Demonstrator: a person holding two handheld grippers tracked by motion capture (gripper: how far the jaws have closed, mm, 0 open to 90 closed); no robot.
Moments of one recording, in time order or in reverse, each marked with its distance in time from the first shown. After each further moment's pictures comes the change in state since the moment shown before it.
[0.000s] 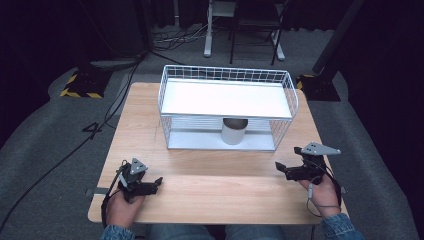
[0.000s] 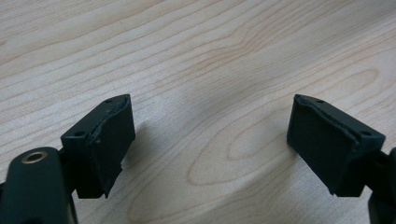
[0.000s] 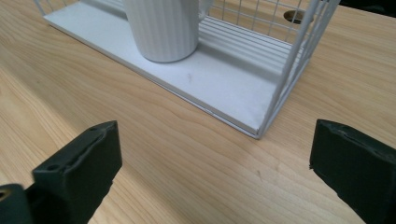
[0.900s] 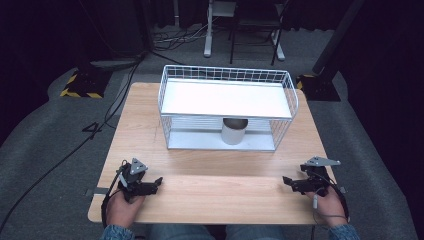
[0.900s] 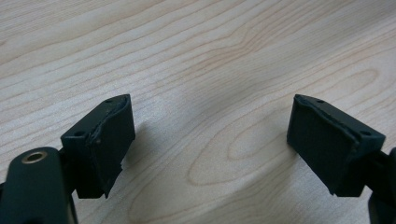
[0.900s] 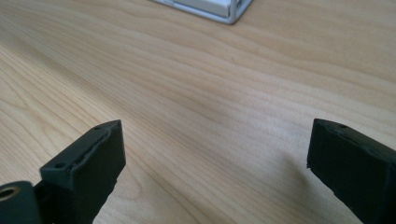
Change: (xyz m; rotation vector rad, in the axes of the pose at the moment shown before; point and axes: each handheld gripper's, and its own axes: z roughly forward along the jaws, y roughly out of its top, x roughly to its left) left arm 0.000 0.000 0.000 0.000 0.000 0.000; right arm -0.023 -0.063 0.009 0.177 -0.024 0.114
